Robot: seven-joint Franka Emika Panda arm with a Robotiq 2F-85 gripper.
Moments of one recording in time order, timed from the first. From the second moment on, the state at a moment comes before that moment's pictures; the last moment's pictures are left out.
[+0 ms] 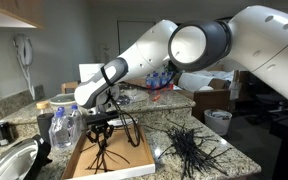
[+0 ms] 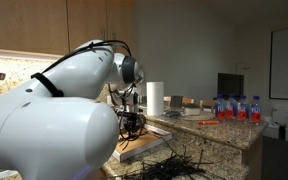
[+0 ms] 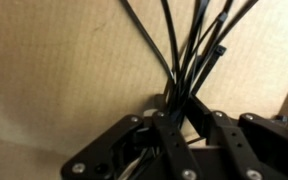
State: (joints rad) arm 0.49 0.89 0.06 -1.27 -0.01 2.05 0.52
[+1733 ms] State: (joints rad) arm 0.45 0.82 0.03 -1.09 -0.01 1.81 0.56
